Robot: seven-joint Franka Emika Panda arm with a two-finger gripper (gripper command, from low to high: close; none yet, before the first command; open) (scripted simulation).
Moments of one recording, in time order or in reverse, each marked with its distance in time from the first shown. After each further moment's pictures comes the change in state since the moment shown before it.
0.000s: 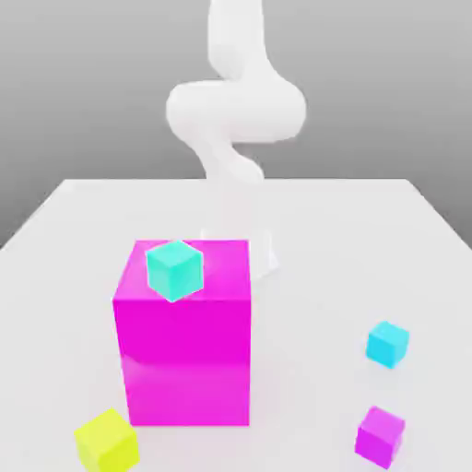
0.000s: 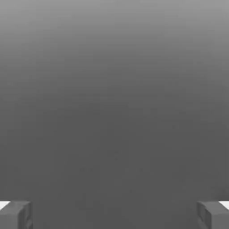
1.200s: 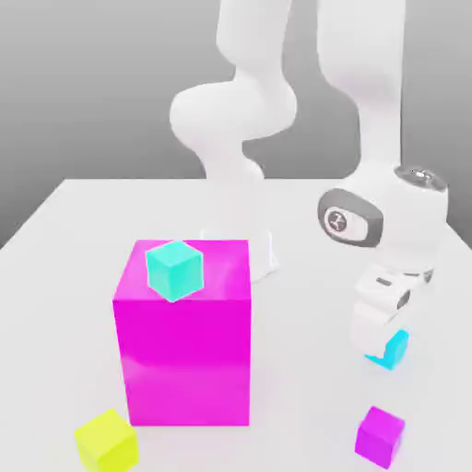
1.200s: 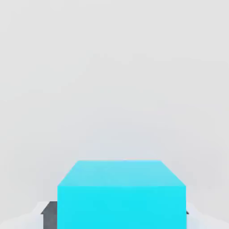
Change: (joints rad) arm 0.532 0.990 0.075 -0.411 -0.247 0.677 0.092
